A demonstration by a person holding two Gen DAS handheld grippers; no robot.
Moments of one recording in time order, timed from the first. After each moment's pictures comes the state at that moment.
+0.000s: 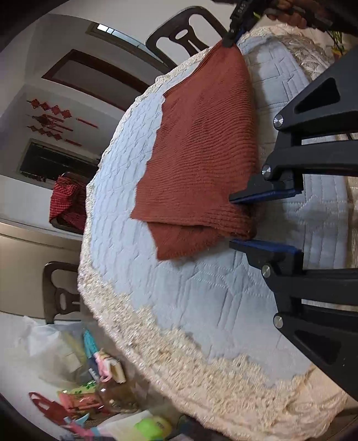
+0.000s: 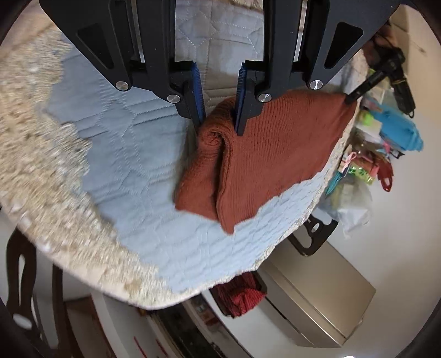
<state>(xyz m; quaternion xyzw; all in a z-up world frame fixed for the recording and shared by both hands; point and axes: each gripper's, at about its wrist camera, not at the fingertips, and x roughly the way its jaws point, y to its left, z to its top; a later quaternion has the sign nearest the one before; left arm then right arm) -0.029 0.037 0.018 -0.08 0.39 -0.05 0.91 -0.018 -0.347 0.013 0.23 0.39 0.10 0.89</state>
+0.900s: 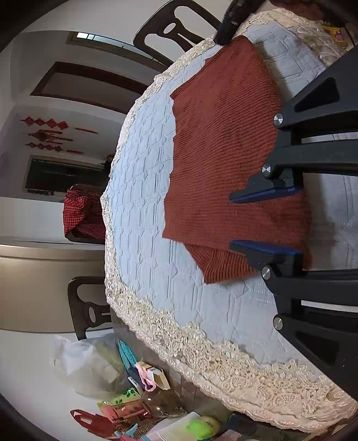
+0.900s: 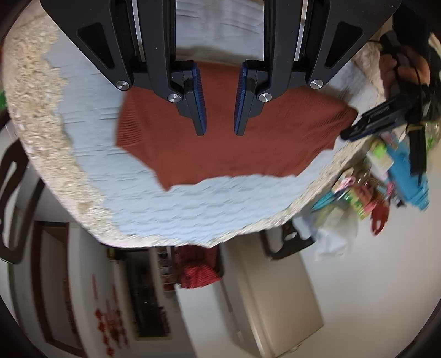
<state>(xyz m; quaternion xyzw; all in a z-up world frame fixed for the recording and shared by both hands) -0.002 0.001 0.036 -0.02 0.36 -0.05 0.93 -0.017 -0.251 0.042 0.07 0.33 0.16 0.93</state>
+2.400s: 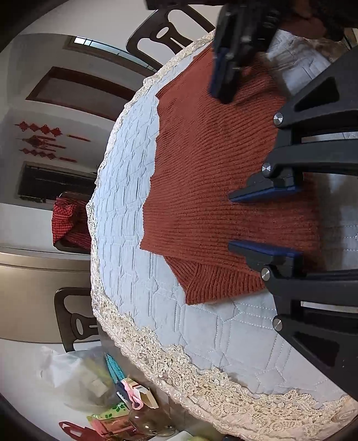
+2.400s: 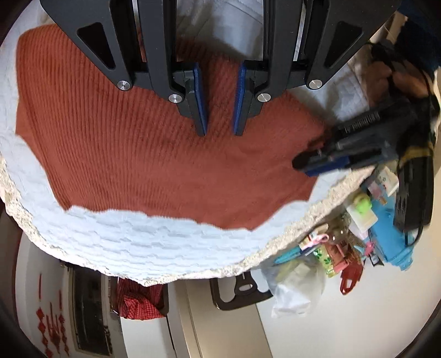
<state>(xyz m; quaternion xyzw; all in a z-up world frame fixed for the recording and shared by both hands) 0.006 0.000 0.007 -0.04 0.38 -0.08 0.92 0.029 -0.175 0.007 0.02 0.39 0.25 0.89</state>
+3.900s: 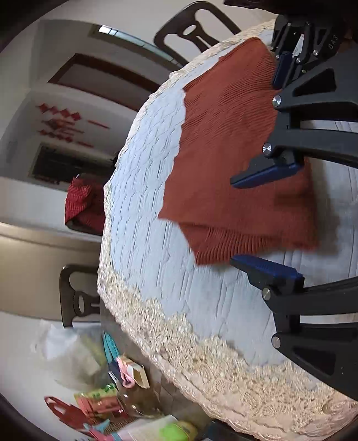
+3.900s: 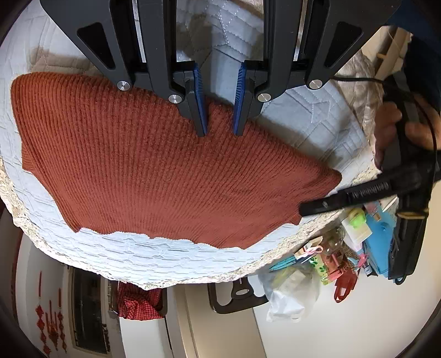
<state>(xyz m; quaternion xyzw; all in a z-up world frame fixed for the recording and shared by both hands) -0.004 0.037 0.024 -0.08 0.36 -0.05 0.93 -0.015 -0.179 -0.013 -0.01 0.40 0.25 0.88</state>
